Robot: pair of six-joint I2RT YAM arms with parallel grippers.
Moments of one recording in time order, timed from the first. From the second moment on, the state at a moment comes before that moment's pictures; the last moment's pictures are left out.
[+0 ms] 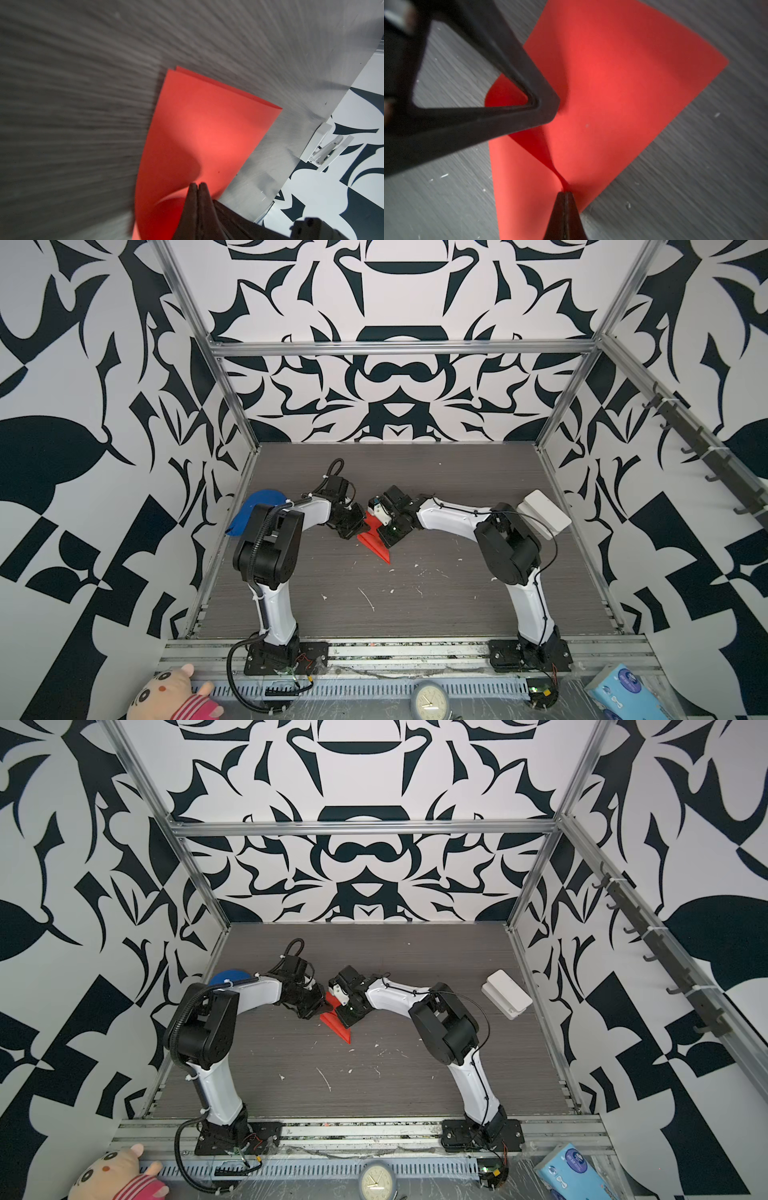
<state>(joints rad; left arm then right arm) -0.31 1.89 1.10 -0.37 0.54 -0.84 0.78 2.14 1.53 -0.56 -0.20 0.12</state>
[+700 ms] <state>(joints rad) -0.42 1.62 0.76 -0.10 0.51 -1.06 0.78 2.14 1.54 -0.57 -0.20 0.12</state>
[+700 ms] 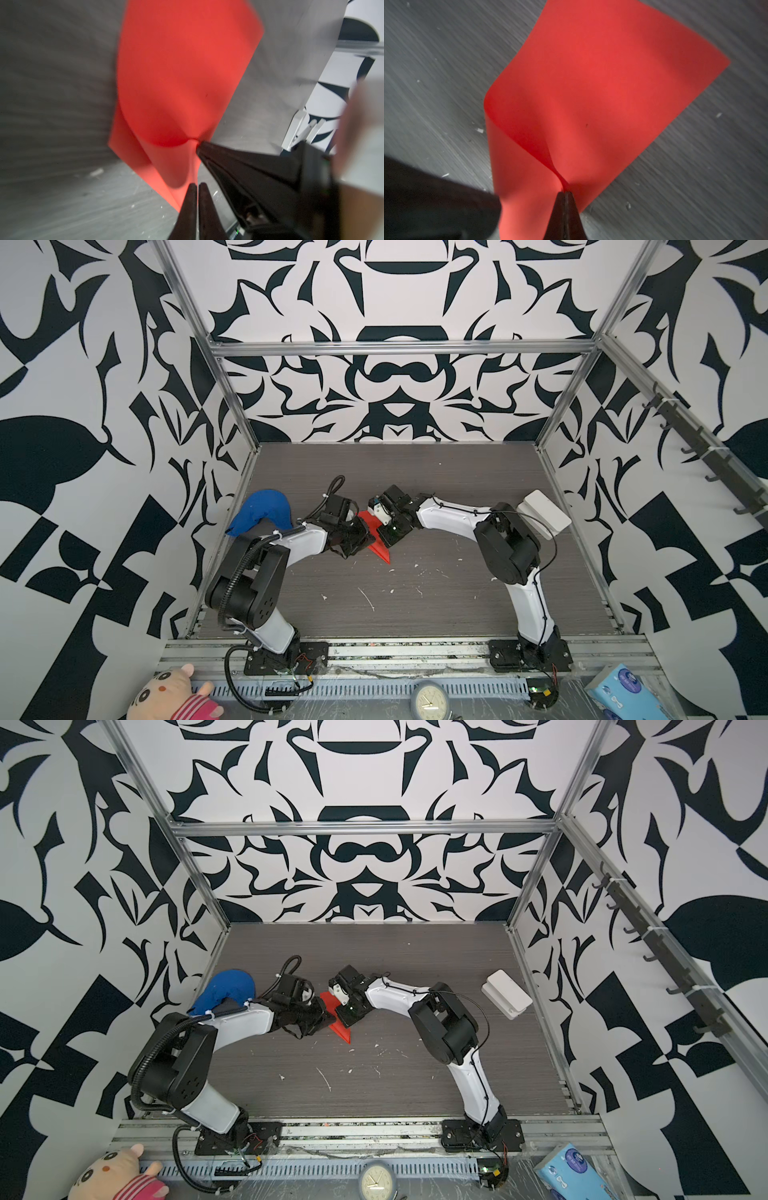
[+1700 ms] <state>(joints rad) -0.43 1.70 0.69 0.07 0.53 -1.10 0.78 2.16 1.58 -0.61 -0.21 0.12</state>
